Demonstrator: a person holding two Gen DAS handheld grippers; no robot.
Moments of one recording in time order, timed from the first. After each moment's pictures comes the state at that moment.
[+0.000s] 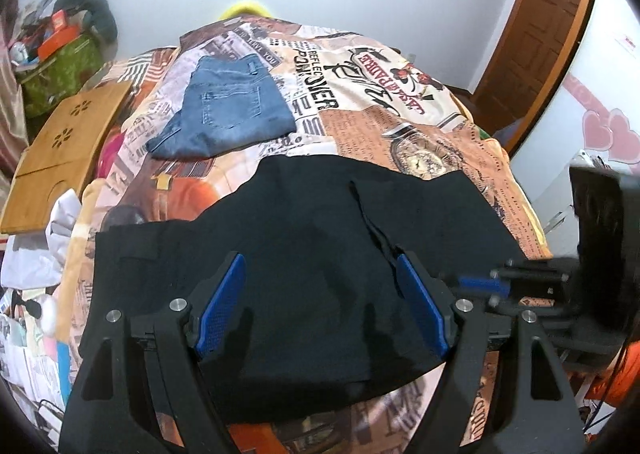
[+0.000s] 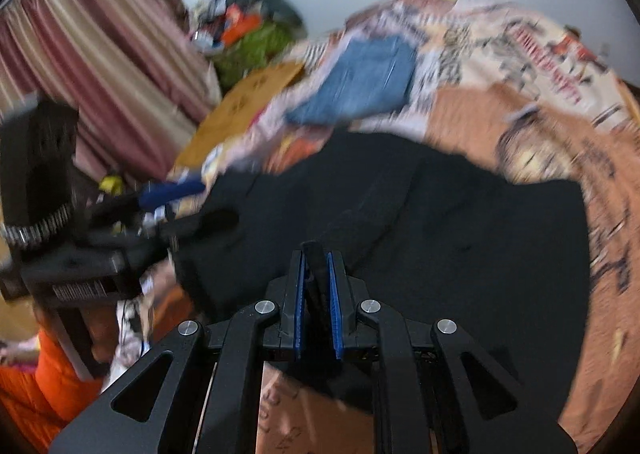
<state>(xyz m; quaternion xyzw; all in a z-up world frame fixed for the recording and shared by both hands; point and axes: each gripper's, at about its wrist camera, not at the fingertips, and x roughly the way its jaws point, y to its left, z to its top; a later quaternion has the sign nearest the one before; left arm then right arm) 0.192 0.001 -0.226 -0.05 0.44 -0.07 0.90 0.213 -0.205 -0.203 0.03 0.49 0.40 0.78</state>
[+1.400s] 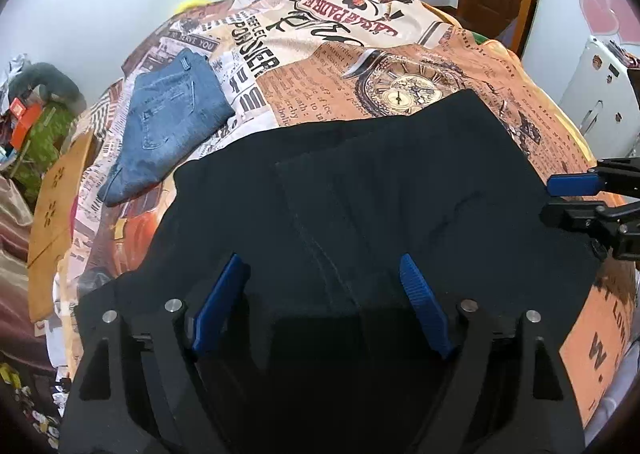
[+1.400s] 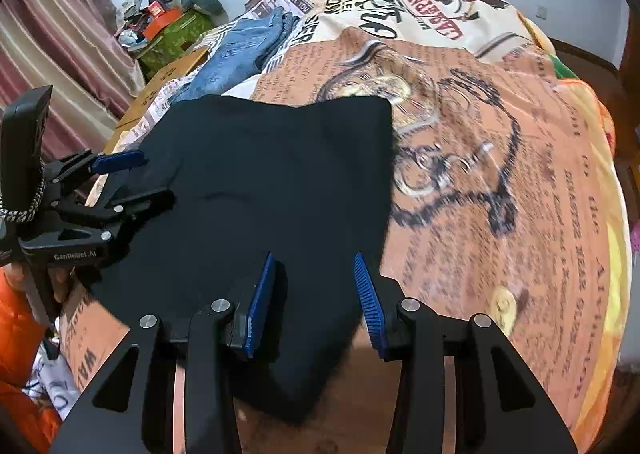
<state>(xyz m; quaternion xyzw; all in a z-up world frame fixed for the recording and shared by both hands) 0.248 -0.093 -0.287 0.12 0.48 -0.09 0.86 0.243 -0.338 -0.238 0.03 0.52 0.28 0.81</state>
